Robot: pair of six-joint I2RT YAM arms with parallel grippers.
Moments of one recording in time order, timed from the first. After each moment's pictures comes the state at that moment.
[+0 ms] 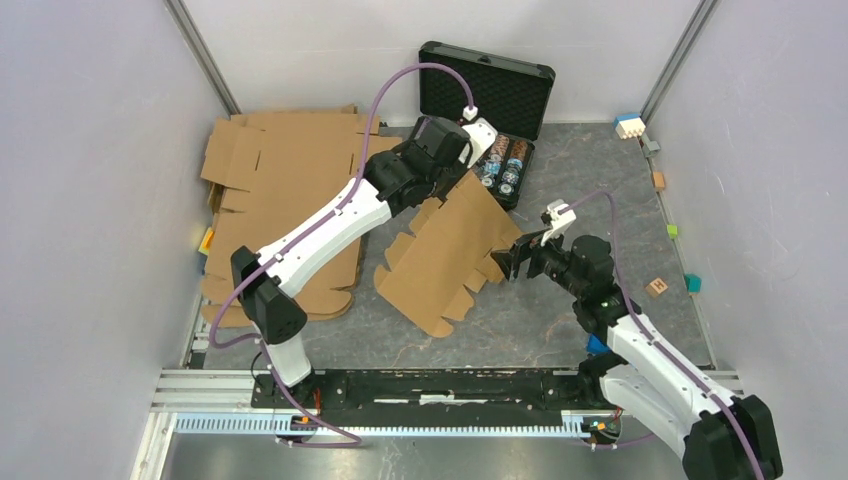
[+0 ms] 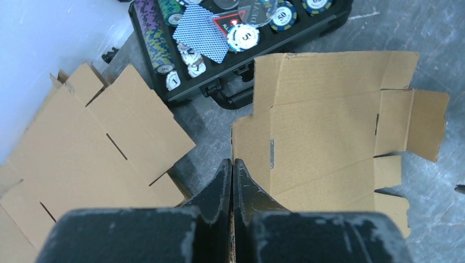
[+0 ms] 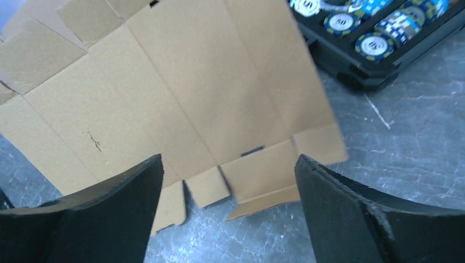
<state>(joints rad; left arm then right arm) -0.84 1.77 1.88 -0.79 -0.36 0.17 0.39 0.84 0.38 0.20 -0.27 0.17</state>
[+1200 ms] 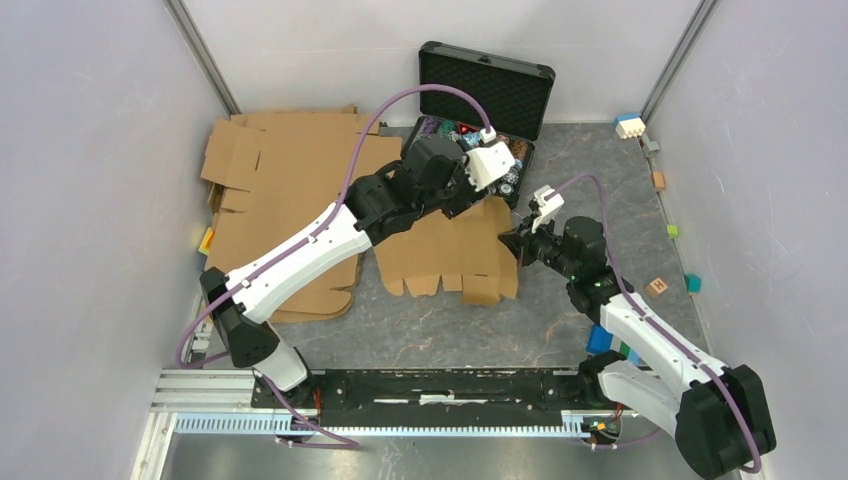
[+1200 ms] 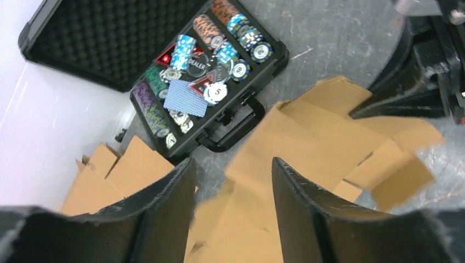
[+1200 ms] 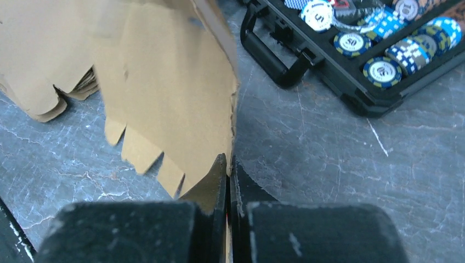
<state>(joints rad) -0.94 1.60 1.74 -0.64 -0.19 0.45 0.38 0.98 0.51 0.21 -0.35 0.08</state>
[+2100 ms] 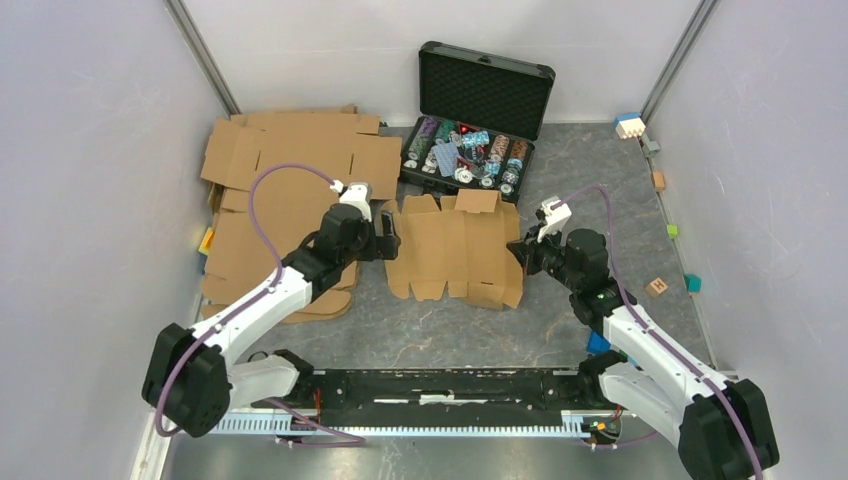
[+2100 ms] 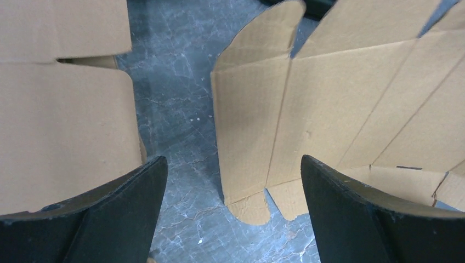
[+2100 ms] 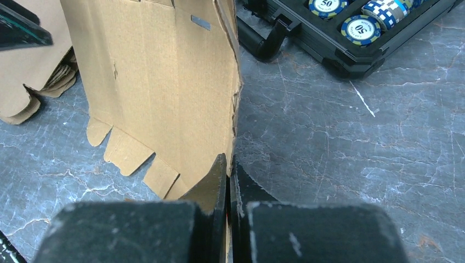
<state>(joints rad) -0.54 1.15 0.74 -0.19 -0.15 -0.37 0.38 0.91 0.41 0.19 -0.24 0.12</state>
